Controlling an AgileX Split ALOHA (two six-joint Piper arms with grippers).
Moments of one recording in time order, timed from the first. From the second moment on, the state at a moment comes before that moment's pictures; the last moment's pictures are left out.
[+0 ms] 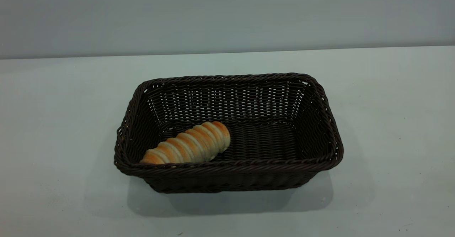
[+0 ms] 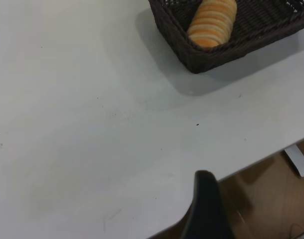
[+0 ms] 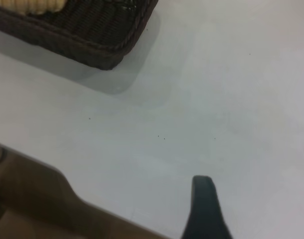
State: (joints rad) left arm -0.38 0.02 -0.49 -0.04 1.13 0.02; right arm 0.11 0.06 -0.48 0.15 1.16 -0.33
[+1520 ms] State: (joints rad) left arm -0.05 -0.02 -0.49 -0.04 1.13 0.03; right arm -0.06 -0.02 -0.48 0.15 1.16 -0.33
